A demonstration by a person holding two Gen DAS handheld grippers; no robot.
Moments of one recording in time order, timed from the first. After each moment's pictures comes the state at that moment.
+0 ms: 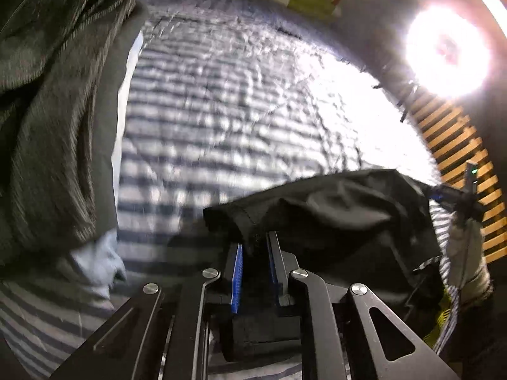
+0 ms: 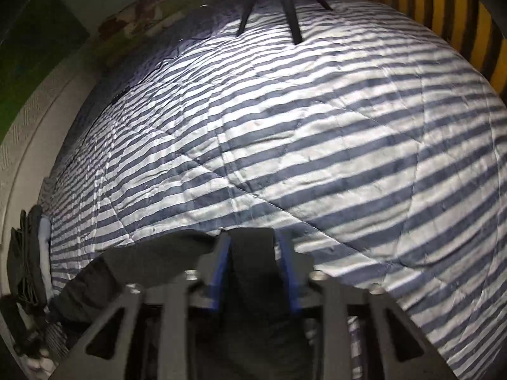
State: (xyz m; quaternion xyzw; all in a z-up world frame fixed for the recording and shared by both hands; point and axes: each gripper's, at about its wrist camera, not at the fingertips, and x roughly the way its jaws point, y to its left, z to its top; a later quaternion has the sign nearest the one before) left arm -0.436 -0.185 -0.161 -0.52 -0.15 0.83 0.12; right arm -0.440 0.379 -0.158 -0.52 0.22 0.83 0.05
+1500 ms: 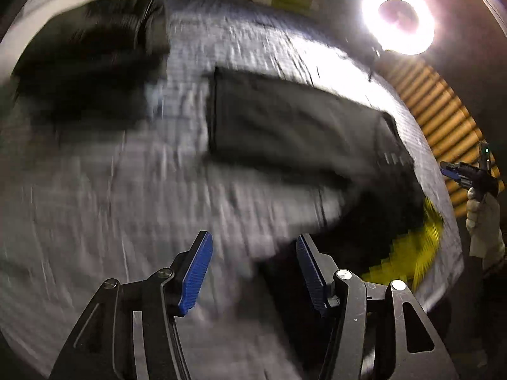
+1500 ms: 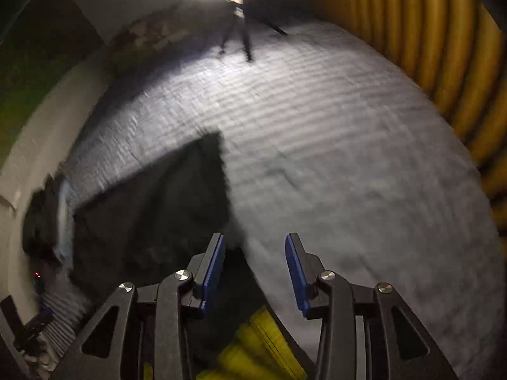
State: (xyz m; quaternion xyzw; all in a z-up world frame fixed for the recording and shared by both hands) left arm -0.207 -0.152 -0.128 -0.53 -0.11 0.83 0.12; right arm -0.230 0.428 -0.090 -0.50 0.20 0.84 0.07
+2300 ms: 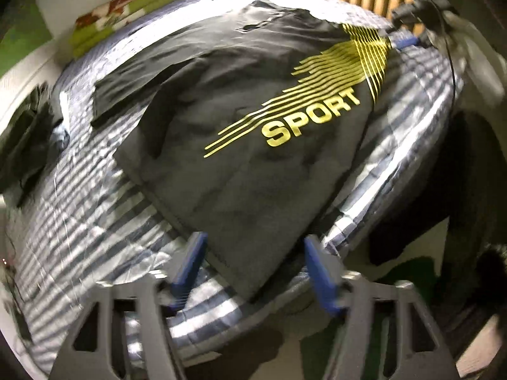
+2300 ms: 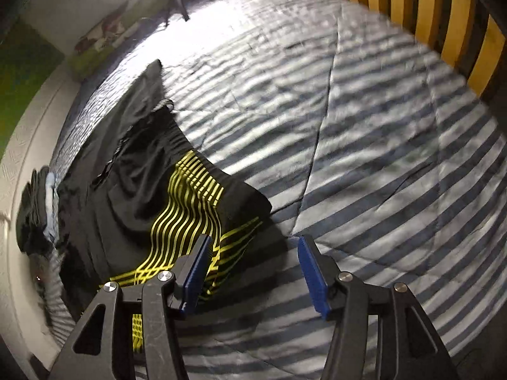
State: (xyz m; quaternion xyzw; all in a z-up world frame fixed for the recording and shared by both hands) left arm -0.049 -0.004 -0.173 -0.50 0.22 0.81 0.22; right arm -0.113 0.424 -0.154 -0.53 0.31 0.78 0.12
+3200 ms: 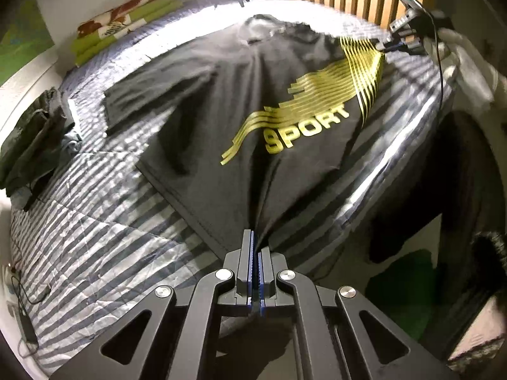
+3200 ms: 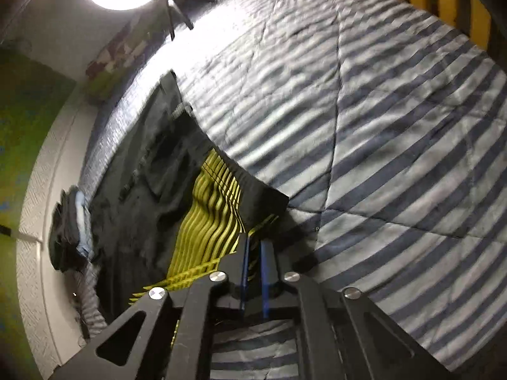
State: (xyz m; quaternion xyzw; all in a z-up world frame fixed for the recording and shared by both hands) left arm -0.038 -0.028 -0.141 -0.48 0.19 0.82 0.24; right arm -0.093 0.422 -0.150 -0.47 0.39 0.79 0.08
